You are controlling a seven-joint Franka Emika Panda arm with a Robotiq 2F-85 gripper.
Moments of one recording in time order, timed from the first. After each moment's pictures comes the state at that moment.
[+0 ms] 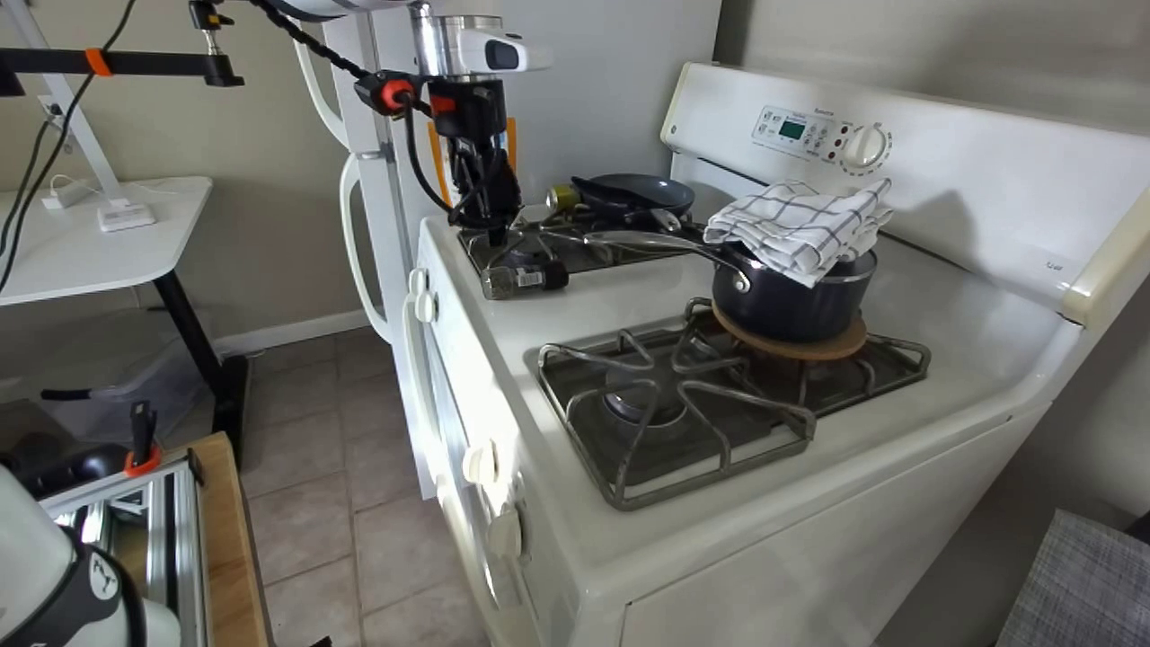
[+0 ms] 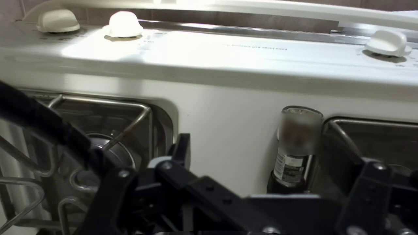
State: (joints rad) arm 0.04 -0.25 0.25 -2.36 -0.05 2.12 0.45
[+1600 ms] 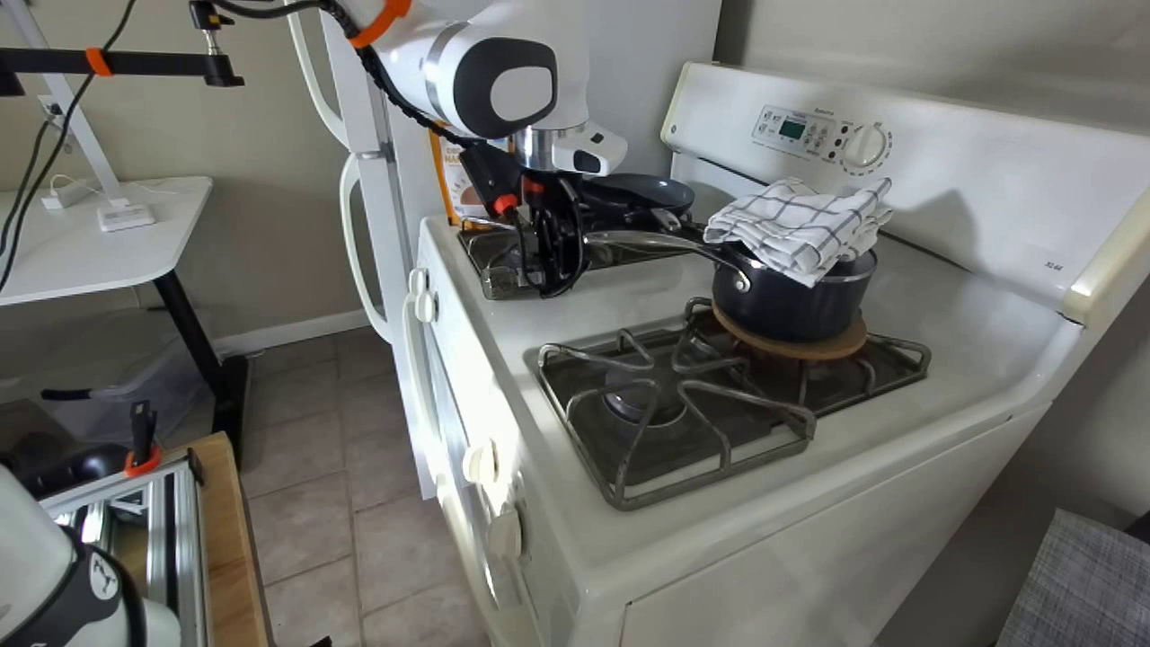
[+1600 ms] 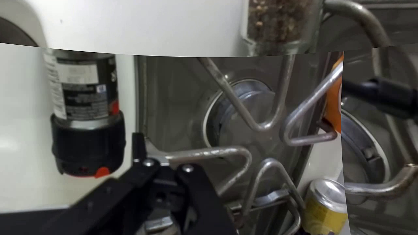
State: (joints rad) arm 0.08 0.12 0.14 -2.22 0.09 2.49 0.38
